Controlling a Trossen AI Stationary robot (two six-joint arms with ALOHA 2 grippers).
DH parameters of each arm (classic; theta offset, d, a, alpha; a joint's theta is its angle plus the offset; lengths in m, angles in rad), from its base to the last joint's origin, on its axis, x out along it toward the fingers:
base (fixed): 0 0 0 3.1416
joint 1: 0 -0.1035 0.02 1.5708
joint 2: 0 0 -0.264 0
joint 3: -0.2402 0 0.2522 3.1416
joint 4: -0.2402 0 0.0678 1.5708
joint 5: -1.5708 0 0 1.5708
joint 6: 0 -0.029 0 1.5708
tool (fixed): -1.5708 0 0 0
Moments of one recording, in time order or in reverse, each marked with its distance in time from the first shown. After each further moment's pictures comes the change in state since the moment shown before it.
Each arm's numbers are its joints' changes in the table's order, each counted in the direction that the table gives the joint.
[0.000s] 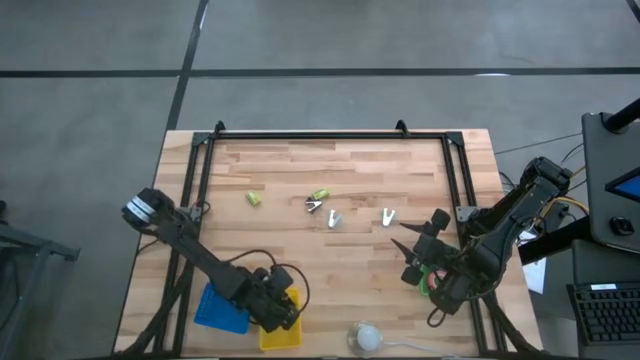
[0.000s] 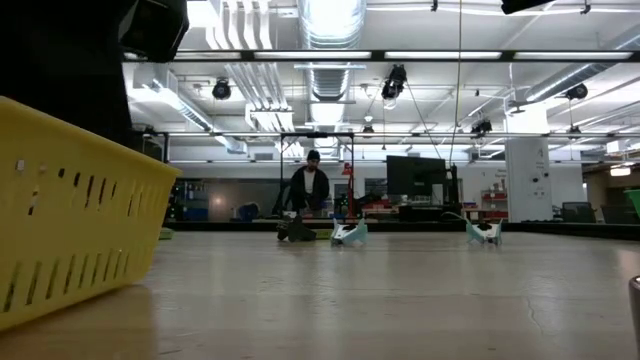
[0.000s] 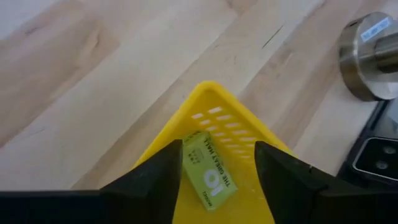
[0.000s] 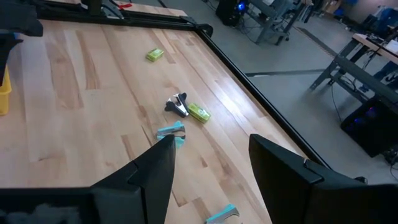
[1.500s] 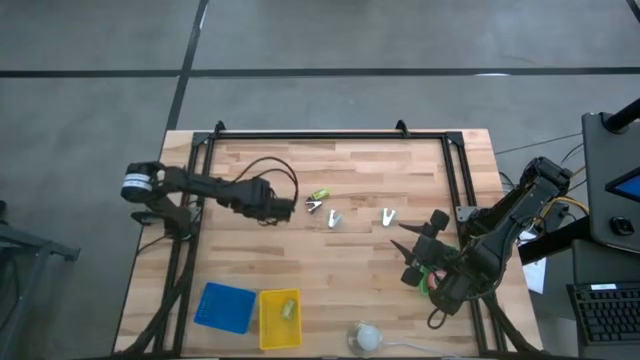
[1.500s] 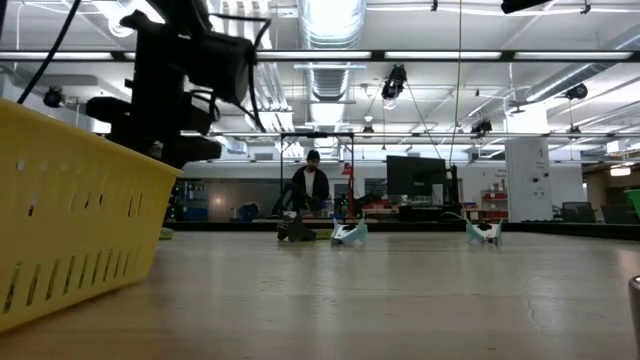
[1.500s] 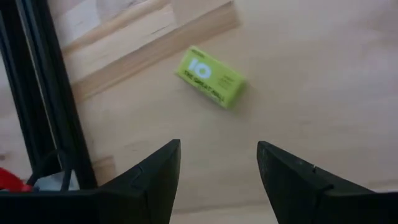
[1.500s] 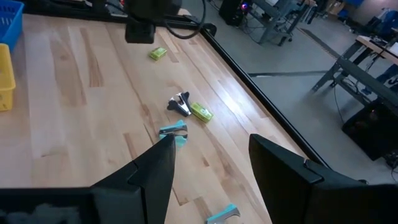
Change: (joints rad) left arm -0.702 -0.152 0.091 -0.743 -0.080 -0.203; right arm 0.000 0.000 0.001 0.020 -0.010 0.034
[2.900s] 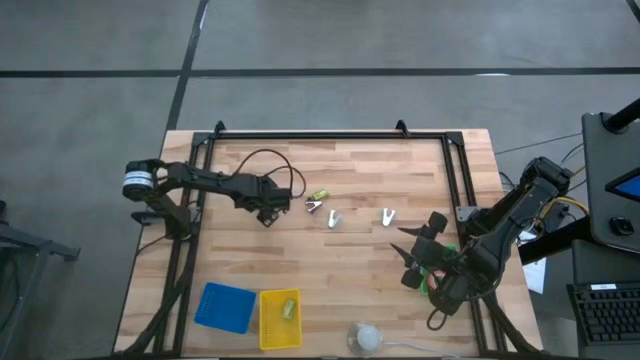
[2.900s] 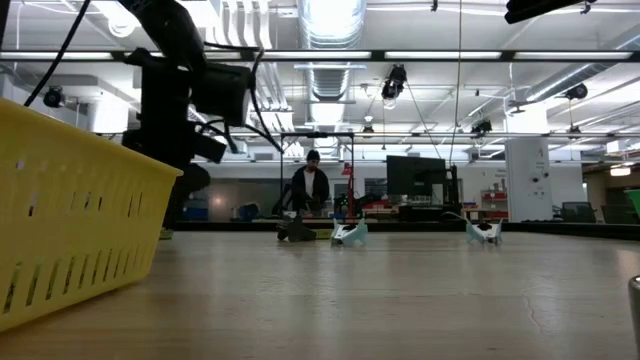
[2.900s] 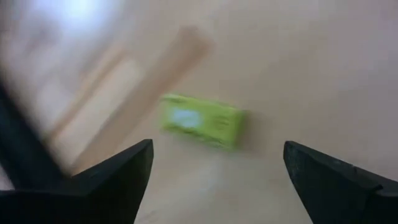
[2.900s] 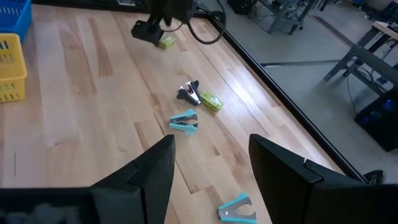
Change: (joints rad) left arm -0.117 0.001 0.124 0.246 -0.010 -0.546; right arm 0.000 0.000 0.021 0.032 -0.054 -0.011
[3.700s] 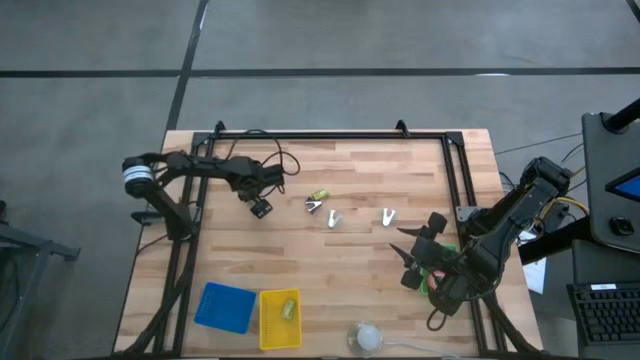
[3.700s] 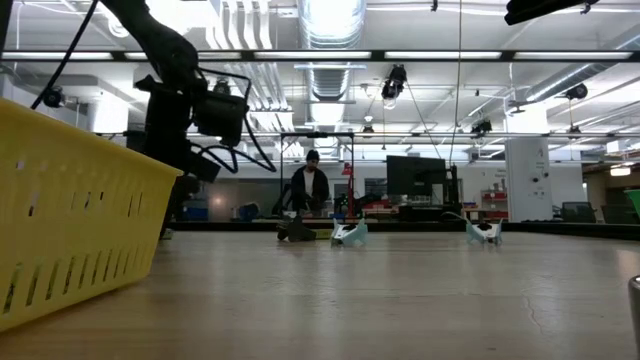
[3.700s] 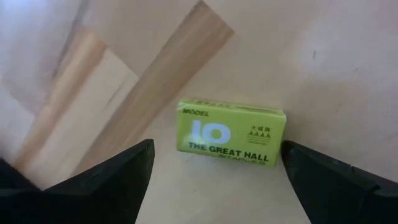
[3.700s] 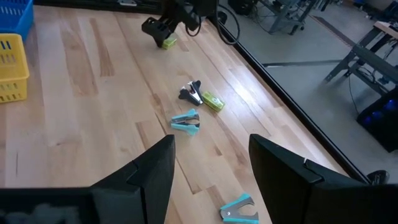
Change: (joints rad) left arm -0.249 -0.001 0.055 0.067 0.179 -0.324; right arm -0.001 0.000 0.009 0.018 0.000 0.005
